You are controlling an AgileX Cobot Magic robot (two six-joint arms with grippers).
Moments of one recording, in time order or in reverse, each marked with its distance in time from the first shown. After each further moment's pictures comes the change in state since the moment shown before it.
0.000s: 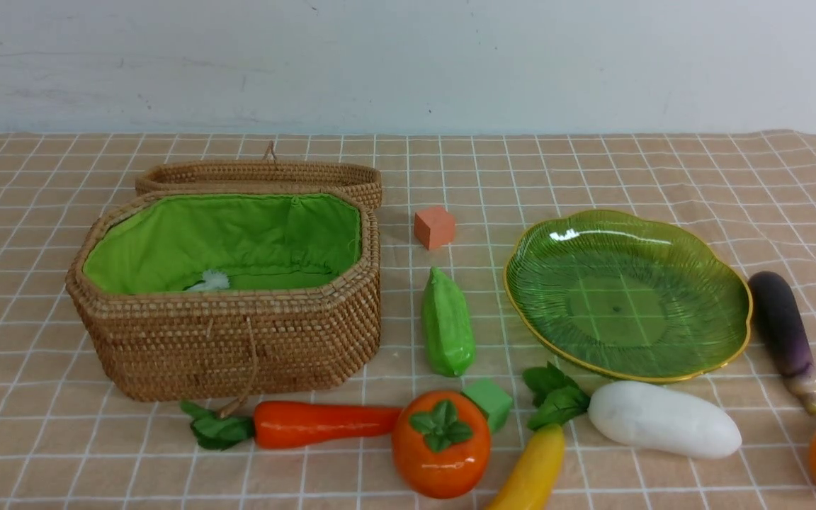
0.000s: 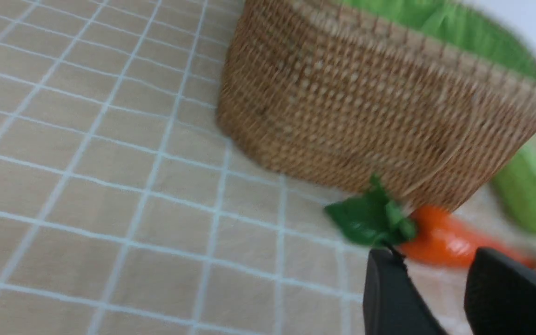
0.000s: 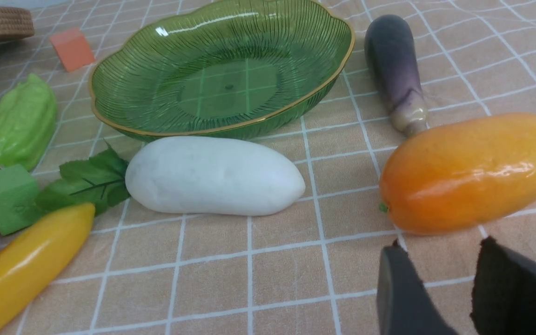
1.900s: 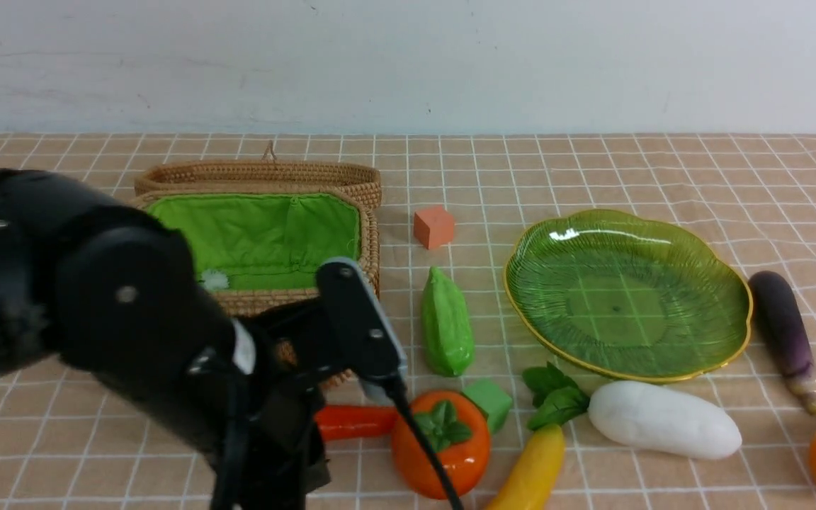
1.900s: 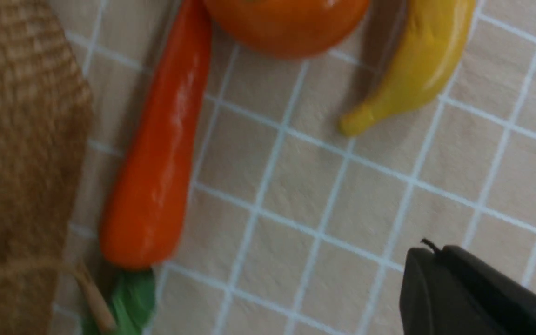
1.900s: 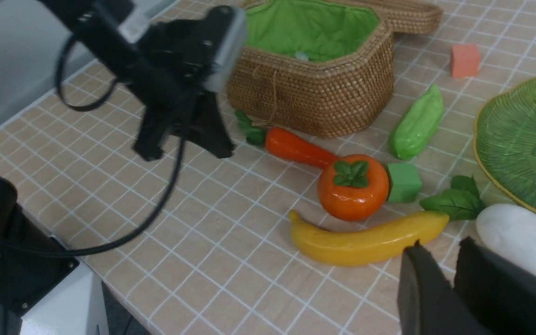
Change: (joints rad) right arm 0.602 0.386 -0.942 0.209 0.648 -0.136; left arm -0.589 1.427 -1.052 0.087 0.646 0.958
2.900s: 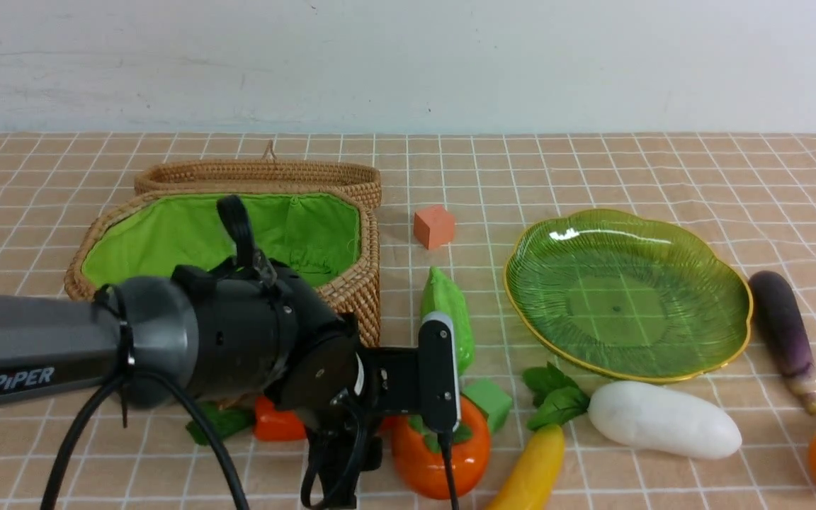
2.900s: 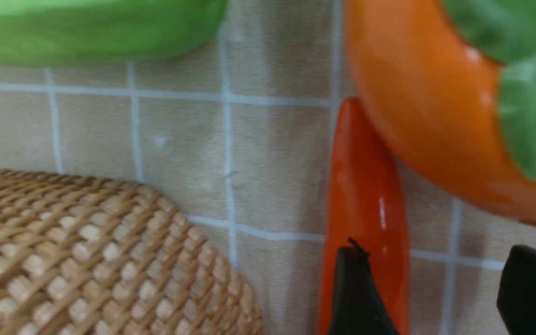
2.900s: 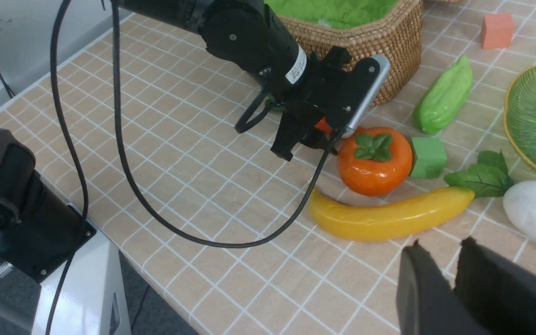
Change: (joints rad) right arm 0.006 0.000 0.036 0.048 0.011 -0.026; left arm -0.001 0.393 -0.038 0.339 -0.405 0.090
